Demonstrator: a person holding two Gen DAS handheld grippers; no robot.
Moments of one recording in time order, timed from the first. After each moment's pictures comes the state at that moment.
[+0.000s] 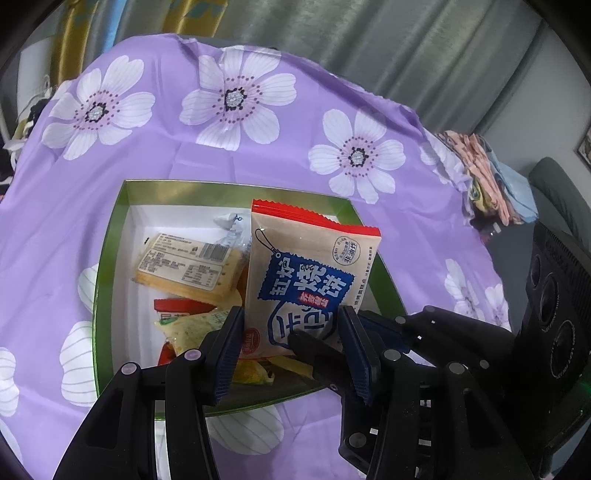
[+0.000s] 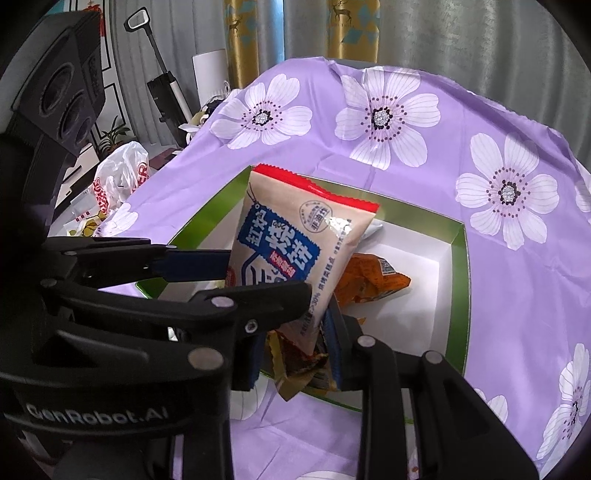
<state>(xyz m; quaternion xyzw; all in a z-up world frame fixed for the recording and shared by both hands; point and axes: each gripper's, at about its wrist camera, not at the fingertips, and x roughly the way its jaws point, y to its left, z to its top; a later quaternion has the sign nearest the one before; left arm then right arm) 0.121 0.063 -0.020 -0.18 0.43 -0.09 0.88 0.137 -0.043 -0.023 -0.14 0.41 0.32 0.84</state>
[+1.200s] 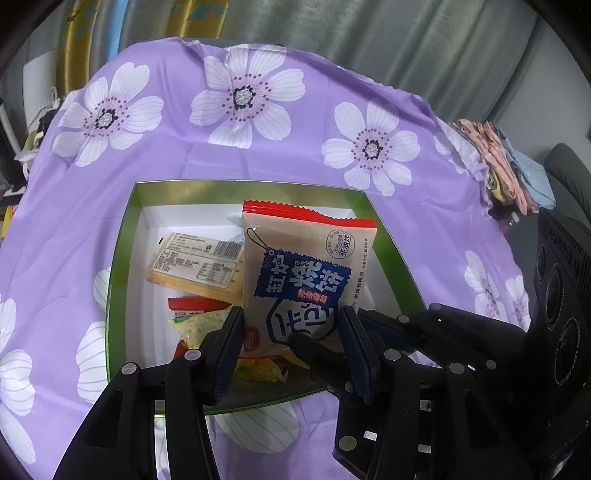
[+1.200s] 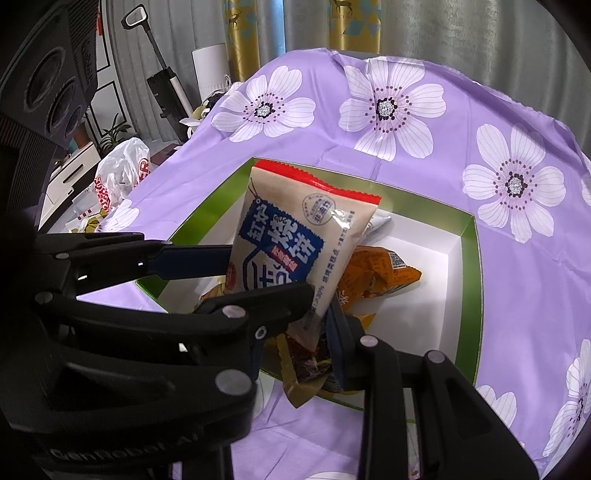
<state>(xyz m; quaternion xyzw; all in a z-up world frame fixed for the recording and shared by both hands) 0.121 0.057 -0.021 -0.15 0.44 -0.06 0.88 0.139 -0.041 -0.029 -0.13 0.42 0.33 0.83</state>
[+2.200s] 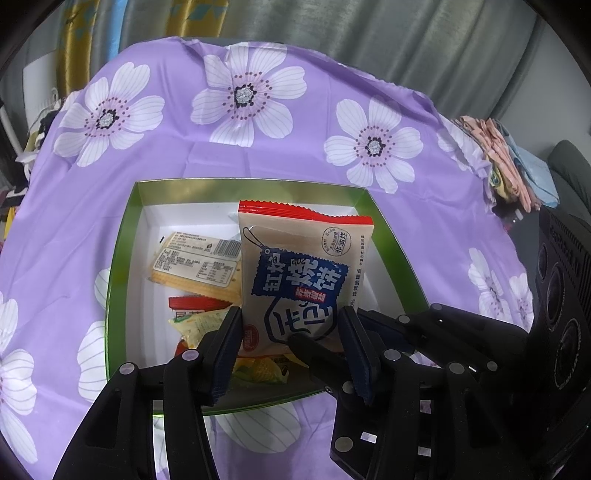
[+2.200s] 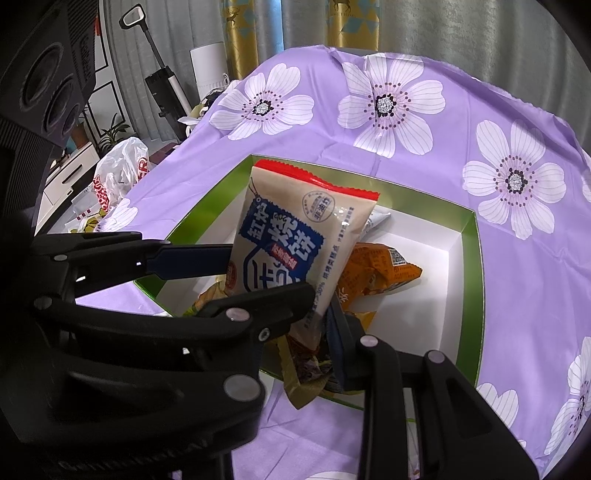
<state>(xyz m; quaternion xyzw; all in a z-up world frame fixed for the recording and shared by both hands) 0.121 0.058 -0.023 -0.15 0.44 -0.05 0.88 0.140 -0.041 -0.033 -0.13 0.43 0.33 0.83</state>
